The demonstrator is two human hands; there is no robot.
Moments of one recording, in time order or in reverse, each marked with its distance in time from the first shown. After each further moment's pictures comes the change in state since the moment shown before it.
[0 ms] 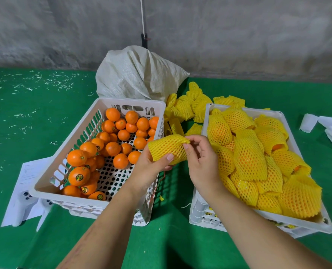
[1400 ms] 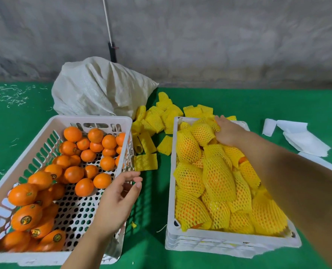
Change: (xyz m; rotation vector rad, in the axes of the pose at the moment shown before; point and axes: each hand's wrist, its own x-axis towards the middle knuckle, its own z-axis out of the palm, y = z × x) left_hand 0.020 -0.042 -0.010 0.468 0.011 0.168; right_hand 0.193 0.076 -0.190 -1.107 -0.509 0.521
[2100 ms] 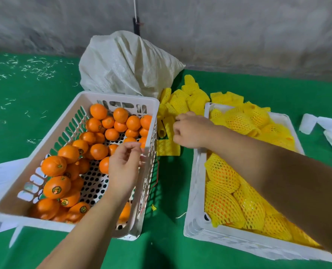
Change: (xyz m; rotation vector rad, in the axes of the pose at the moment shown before) left_hand 0.034 0.001 -0.025 -0.275 0.353 -0.108; right_hand -0.033 -0.198 0.055 -0.369 -0.085 -0.538
